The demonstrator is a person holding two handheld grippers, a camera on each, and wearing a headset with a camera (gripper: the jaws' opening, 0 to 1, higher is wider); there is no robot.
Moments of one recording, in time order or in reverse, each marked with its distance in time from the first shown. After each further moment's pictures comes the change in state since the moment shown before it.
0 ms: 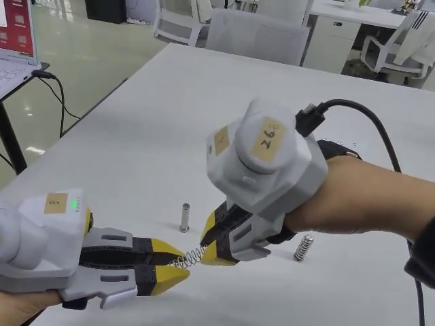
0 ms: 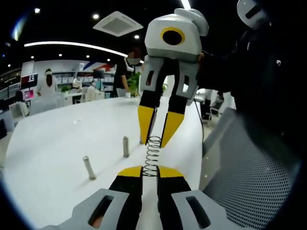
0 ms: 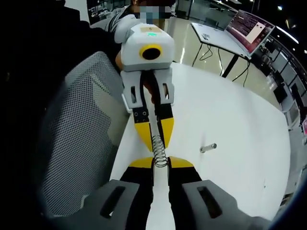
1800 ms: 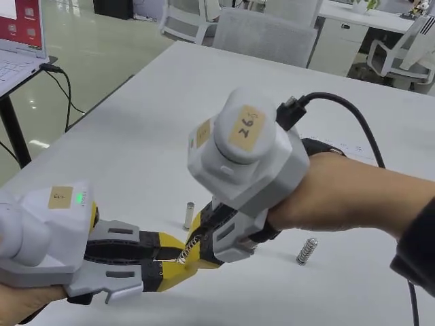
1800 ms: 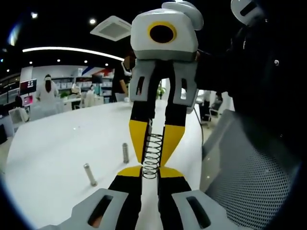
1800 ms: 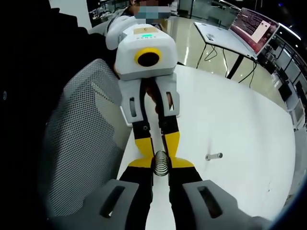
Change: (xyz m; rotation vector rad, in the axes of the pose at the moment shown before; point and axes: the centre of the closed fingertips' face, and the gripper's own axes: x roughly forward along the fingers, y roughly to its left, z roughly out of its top) left arm -0.002 -0.004 0.010 0.030 -0.037 -0.002; right arm 0.011 0.003 0.018 0.022 0.001 0.058
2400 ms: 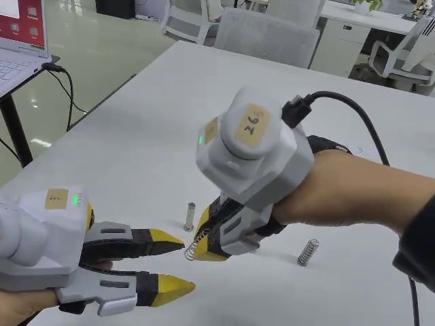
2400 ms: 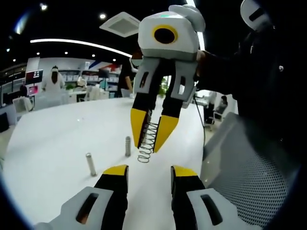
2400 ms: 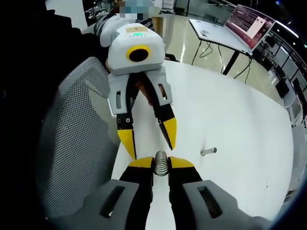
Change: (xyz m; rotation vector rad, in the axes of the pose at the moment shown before) left arm -0.007 0.003 -0.010 -0.076 0.020 0.038; right arm -0.004 -0.013 -0.010 0.021 0.023 -0.032
